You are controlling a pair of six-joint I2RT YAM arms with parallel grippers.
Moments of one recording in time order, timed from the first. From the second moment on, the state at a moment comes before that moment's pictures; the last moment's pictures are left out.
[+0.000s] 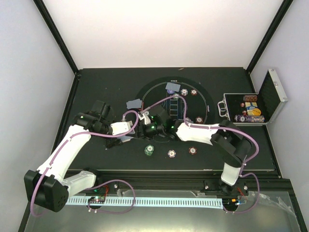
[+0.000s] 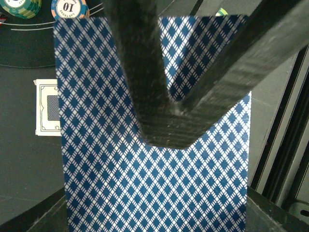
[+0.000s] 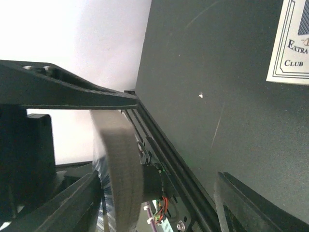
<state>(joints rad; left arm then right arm) -0.28 1.10 0.94 -1.11 0.32 0.89 0.93 1.77 1.05 0.22 -0.64 1.03</state>
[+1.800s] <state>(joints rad) -0.28 1.09 0.94 -1.10 0.31 0.89 0.42 1.71 1.13 -0.08 -0.69 0.80</state>
